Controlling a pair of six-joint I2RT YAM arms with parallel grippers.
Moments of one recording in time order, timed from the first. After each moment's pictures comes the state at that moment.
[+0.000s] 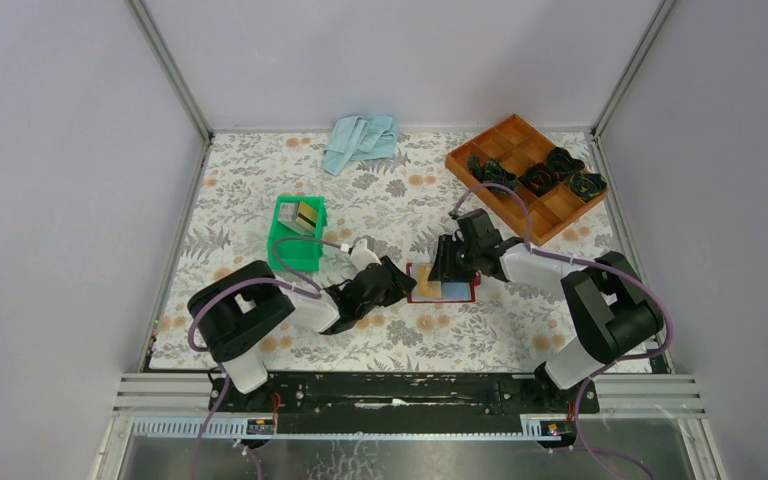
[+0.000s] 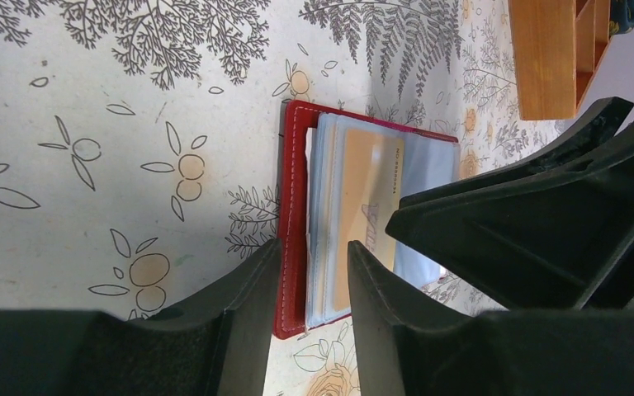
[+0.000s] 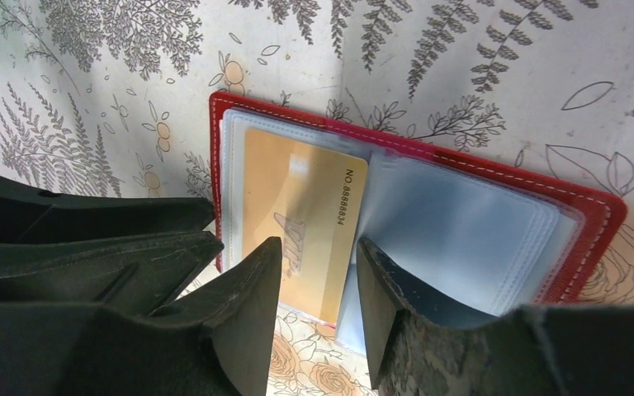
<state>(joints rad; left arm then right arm) -0.93 1.71 0.55 0.57 -0.27 -1.20 0.50 1.58 0.76 -0.14 -0.25 0.55</state>
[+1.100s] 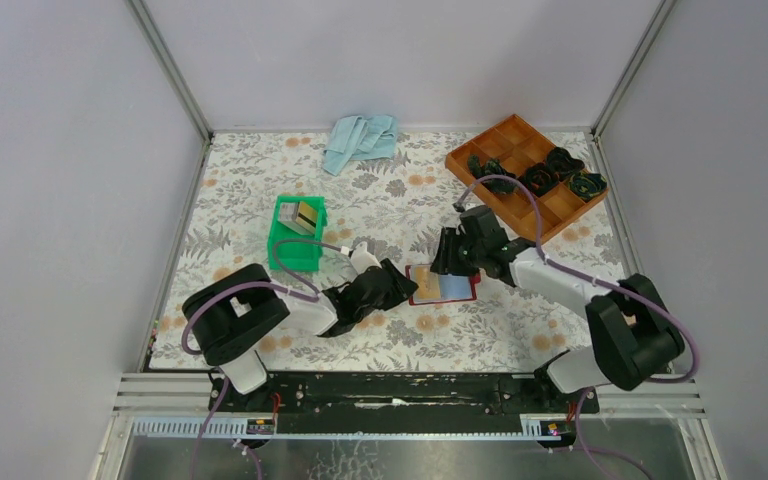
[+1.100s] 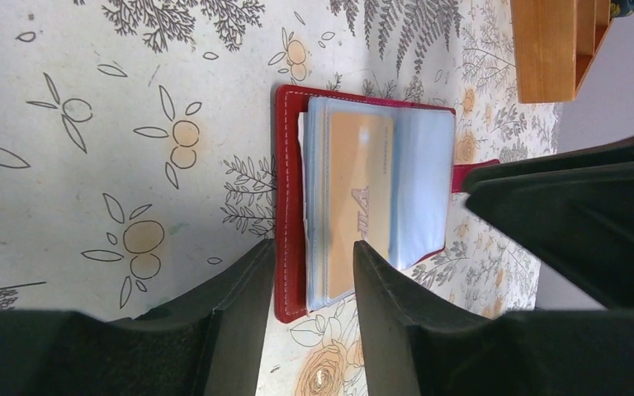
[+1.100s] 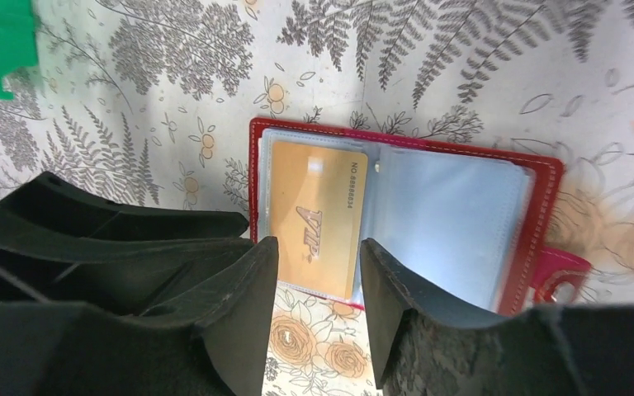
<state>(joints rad) -0.95 1.68 0.53 0.55 -0.28 -1.22 0.54 1.47 0.77 -0.19 -0.16 0.56</state>
